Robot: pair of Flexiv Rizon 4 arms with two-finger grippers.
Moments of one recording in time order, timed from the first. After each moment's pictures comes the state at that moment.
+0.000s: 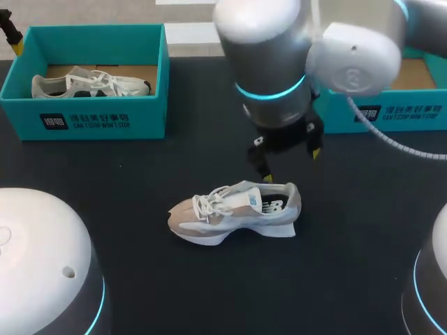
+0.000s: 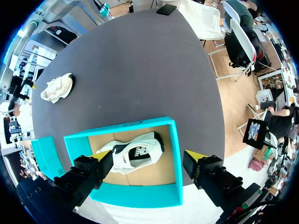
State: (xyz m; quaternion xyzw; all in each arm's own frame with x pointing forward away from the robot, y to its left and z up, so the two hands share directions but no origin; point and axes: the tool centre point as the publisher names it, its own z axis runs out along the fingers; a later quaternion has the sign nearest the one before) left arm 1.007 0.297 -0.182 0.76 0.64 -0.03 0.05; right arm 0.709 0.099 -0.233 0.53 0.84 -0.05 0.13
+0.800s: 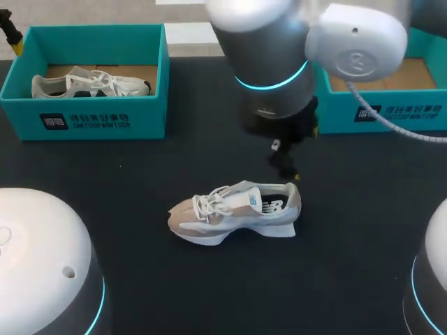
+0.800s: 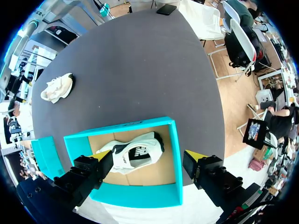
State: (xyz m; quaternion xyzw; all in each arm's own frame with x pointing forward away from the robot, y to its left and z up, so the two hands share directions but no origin) left arm 1.007 0.297 -0.182 0.76 0.64 -0.03 0.05; right arm 0.711 0.084 -0.210 0.22 0.96 -0.12 0.12
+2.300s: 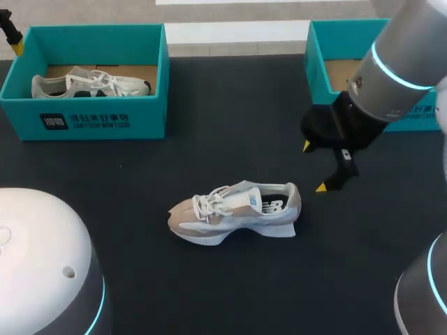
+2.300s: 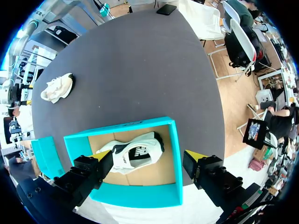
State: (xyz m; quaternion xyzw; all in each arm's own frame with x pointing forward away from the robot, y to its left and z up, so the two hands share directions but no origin) left arm 1.007 0.297 -0.182 0.76 0.64 -0.03 0.05; right arm 0.715 0.047 -0.250 -0.08 0.98 0.16 0.05
